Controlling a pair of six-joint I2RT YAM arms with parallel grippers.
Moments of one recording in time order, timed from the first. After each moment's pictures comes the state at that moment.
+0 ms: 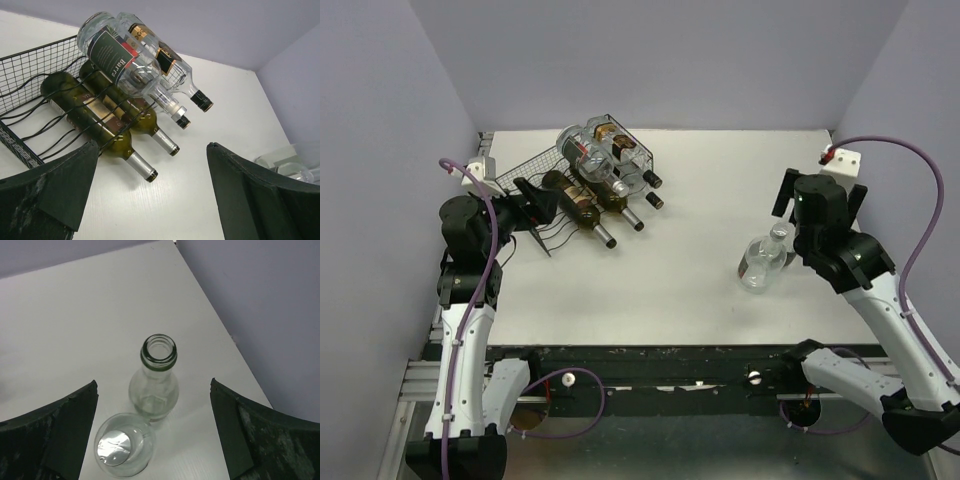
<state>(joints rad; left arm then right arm) 0.06 0.78 0.88 -0.22 0.38 -0.45 0.51 0.96 1.20 -0.70 0.85 0.27</state>
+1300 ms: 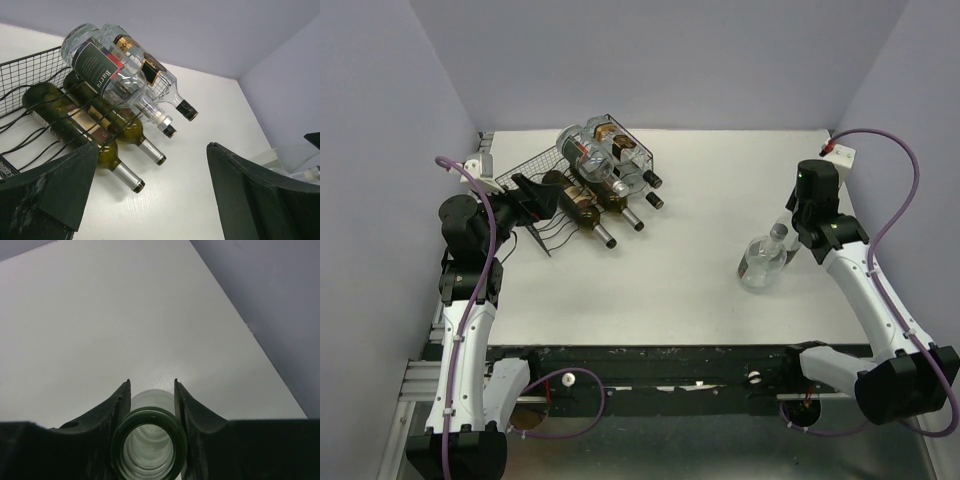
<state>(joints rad) 0.06 0.80 0.87 -0.13 0.42 -0.52 0.19 1.13 1.05 -0.44 0.62 0.28</state>
